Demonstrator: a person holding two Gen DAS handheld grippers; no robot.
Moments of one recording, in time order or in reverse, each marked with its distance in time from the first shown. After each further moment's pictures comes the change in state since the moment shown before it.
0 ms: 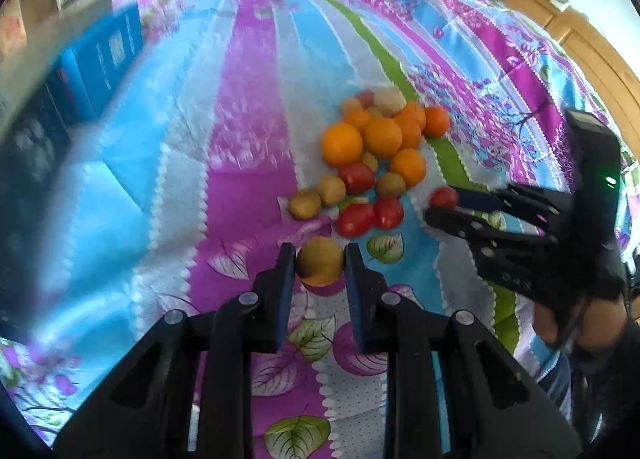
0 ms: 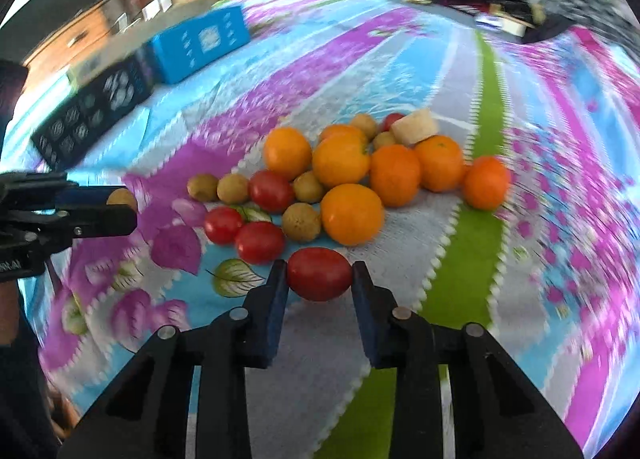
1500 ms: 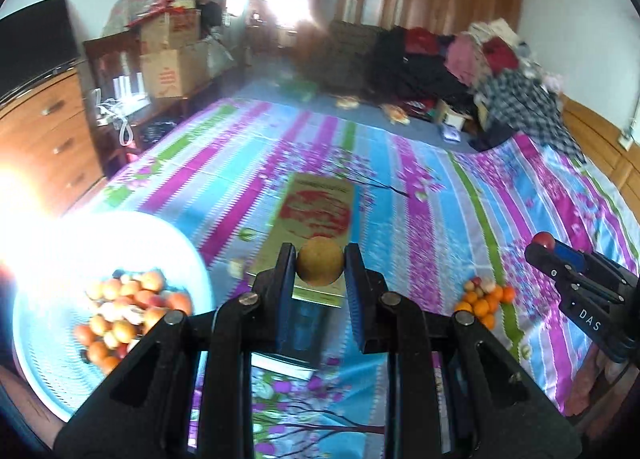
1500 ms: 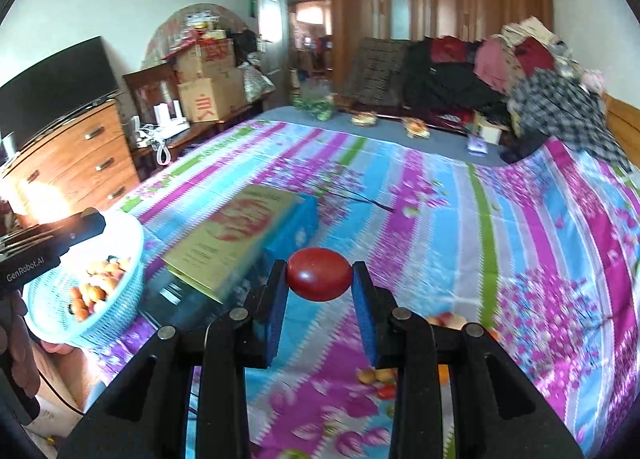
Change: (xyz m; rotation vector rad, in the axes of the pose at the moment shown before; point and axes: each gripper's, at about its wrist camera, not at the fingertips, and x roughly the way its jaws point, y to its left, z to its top) left arm -0.247 0.124 0.039 -0.241 -0.400 0.365; right arm -0.176 0.180 0.160 0.006 -0.345 -0.031
